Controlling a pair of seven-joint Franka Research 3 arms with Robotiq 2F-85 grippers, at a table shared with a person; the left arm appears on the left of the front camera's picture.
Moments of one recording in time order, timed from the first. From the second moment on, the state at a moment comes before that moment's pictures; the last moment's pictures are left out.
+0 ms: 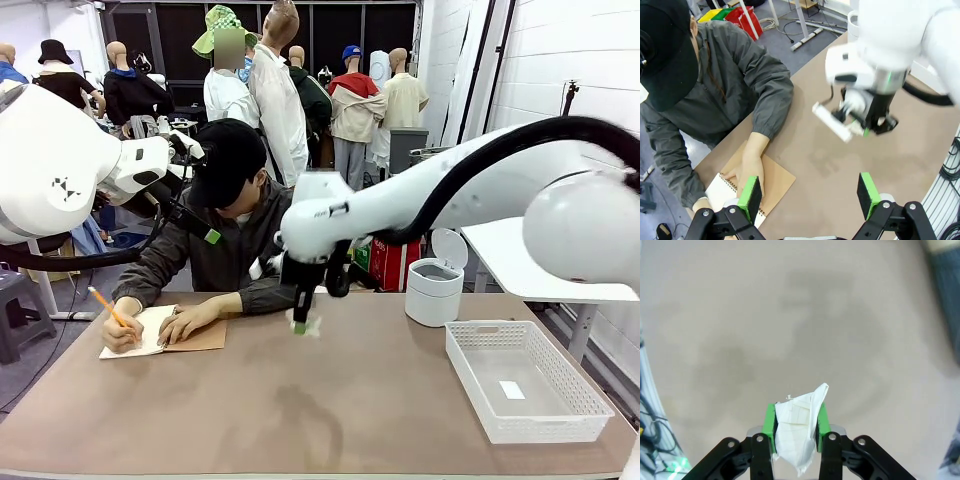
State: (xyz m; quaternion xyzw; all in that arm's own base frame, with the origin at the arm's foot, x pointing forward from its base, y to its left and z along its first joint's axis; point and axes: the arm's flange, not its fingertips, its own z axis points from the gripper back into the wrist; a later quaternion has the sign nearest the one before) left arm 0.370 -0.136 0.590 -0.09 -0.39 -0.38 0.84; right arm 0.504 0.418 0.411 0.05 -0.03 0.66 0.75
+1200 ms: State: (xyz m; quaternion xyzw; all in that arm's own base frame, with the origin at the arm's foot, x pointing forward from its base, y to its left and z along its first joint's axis) left arm 0.370 -0.136 0.590 -0.09 -0.39 -0.38 0.84; right arm 0.537 0.329 0.503 -0.11 -0.01 0.54 0.83
